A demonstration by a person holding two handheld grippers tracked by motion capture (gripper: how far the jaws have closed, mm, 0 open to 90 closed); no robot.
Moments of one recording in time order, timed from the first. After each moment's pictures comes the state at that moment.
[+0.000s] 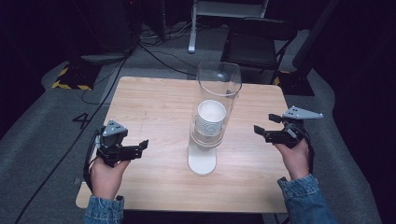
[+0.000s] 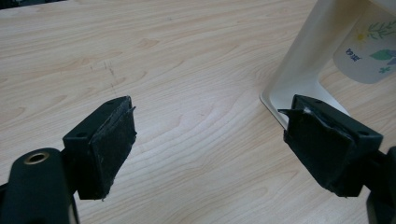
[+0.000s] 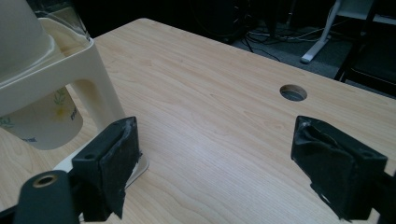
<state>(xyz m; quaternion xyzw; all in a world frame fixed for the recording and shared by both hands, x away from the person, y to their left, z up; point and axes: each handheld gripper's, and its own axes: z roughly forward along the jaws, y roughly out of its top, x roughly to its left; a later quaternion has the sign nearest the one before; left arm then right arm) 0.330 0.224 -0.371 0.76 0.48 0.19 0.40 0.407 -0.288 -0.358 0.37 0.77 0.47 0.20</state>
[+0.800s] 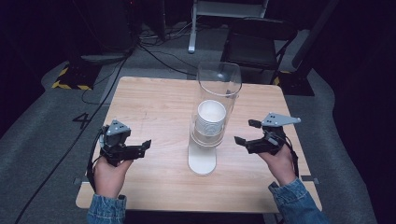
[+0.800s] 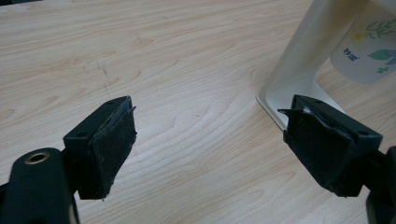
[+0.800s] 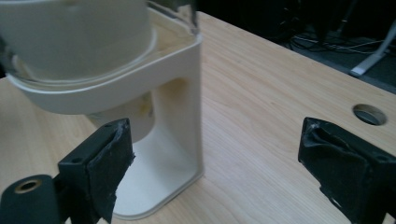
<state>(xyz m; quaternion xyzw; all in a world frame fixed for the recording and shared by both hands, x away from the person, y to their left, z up) 0.334 0.217 -0.373 0.76 0.48 0.18 0.40 0.391 -0.233 -0.365 0.29 0.81 0.48 0.16</state>
